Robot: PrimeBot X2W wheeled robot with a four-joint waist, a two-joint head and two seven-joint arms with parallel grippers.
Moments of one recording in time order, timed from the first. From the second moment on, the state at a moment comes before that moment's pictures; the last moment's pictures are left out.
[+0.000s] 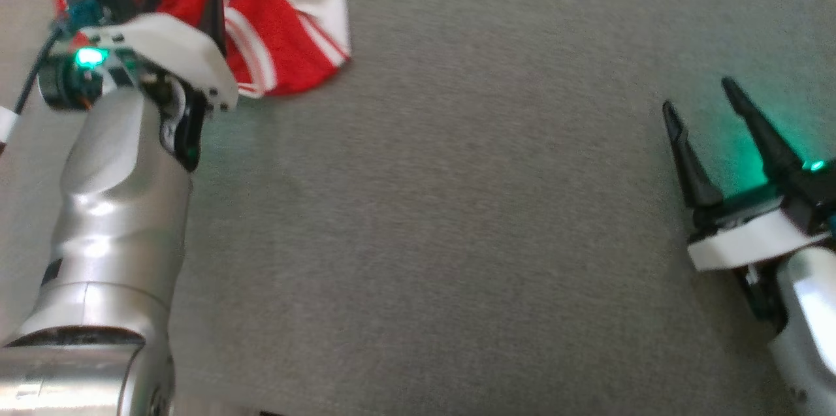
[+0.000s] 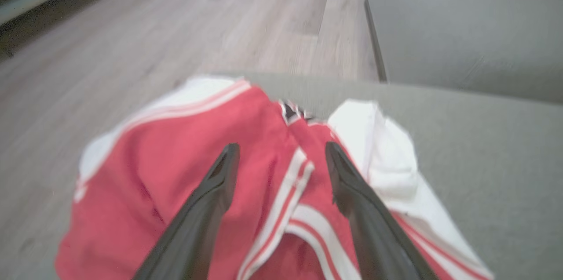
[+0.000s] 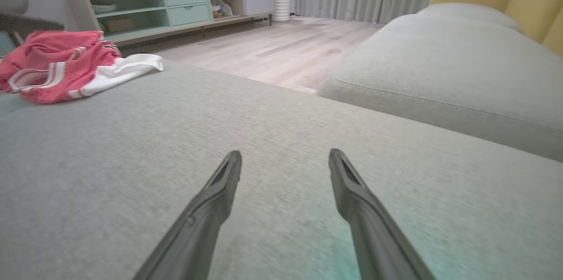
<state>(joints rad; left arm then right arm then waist) -1.00 0.10 -0.06 1.03 -0.22 -0.12 0.03 -0.27 -0.37 0.21 0.20 0.16 0.13 -0.25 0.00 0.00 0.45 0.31</state>
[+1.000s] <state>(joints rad) -1.07 0.20 -0.23 1.00 -0.07 -0.08 -0.25 -0.22 -0.20 0.15 0.19 0.15 0.13 -0.26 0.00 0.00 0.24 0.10</state>
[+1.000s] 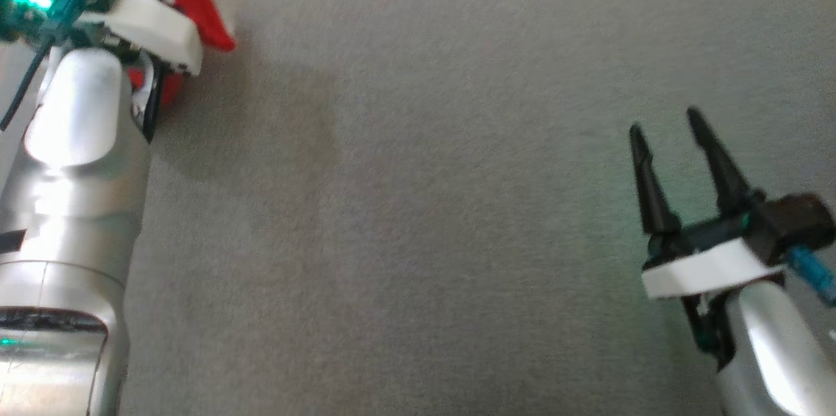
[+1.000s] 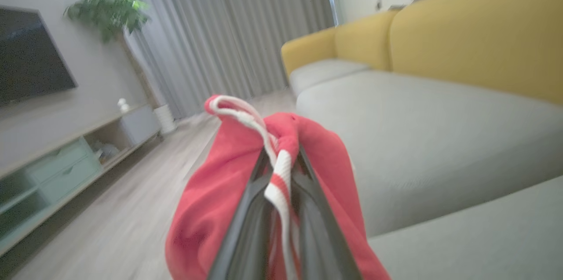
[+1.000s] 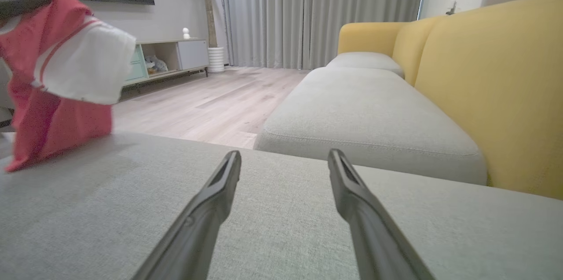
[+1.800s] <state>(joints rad) -0.73 0.14 -0.49 0.69 -0.19 -0.13 -0.08 -0.09 -0.12 0.20 0.16 0.15 0.13 -0.26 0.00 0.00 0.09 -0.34</state>
